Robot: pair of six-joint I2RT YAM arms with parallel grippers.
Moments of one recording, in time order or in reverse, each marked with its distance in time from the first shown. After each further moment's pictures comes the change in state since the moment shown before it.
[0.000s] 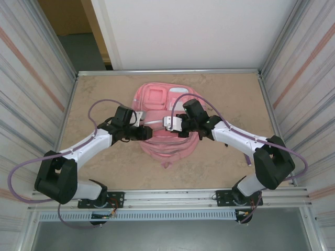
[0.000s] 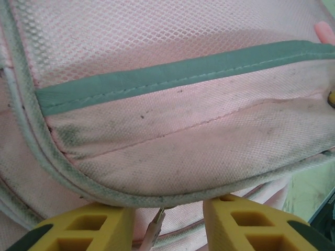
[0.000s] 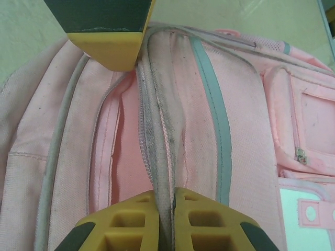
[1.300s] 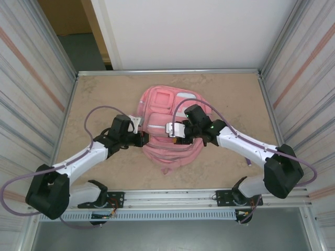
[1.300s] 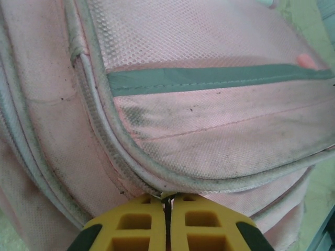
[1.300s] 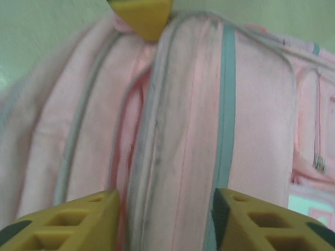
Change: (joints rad) left arm -0.061 -0.180 -0.187 0.171 -0.068 -0.037; right arm 0.068 -0.125 -0.045 -0.125 0.060 0.070
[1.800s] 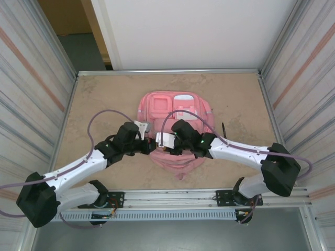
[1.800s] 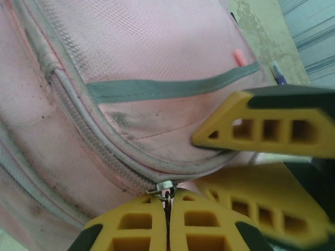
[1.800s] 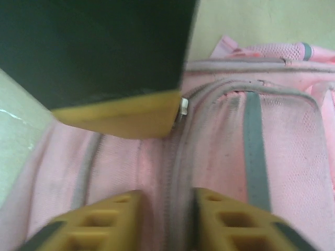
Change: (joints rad) left arm -0.209 -0.117 -0.004 -0.046 -0.113 -0.150; right arm 0.210 0.039 -0.095 0.182 0.229 0.209
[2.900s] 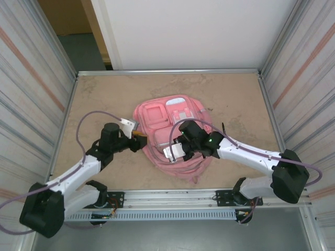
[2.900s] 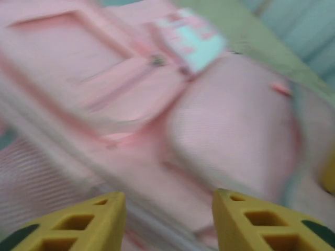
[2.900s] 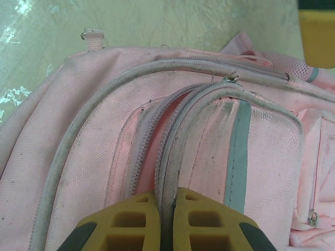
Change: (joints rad) left arm 0.268 -0.096 -0.221 0.323 0.203 0.393; right arm -0.065 -0.114 -0.009 -0.235 -0.180 -0.533
